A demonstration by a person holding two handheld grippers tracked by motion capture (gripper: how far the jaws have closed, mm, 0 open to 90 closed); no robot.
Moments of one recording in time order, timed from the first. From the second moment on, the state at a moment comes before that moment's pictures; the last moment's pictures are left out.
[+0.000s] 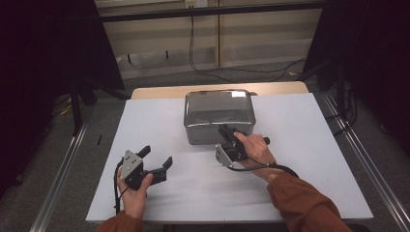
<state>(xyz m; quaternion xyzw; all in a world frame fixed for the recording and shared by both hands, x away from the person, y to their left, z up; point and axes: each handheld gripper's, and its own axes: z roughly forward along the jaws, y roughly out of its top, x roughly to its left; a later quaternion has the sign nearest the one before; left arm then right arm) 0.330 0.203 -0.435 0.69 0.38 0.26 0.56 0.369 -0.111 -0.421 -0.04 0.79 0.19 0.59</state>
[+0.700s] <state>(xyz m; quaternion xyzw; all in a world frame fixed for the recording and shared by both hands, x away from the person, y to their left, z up) 0.351 0.189 -0.428 0.69 0.36 0.26 0.57 0.371 -0.113 -0.411 -0.03 0.78 0.20 0.59</state>
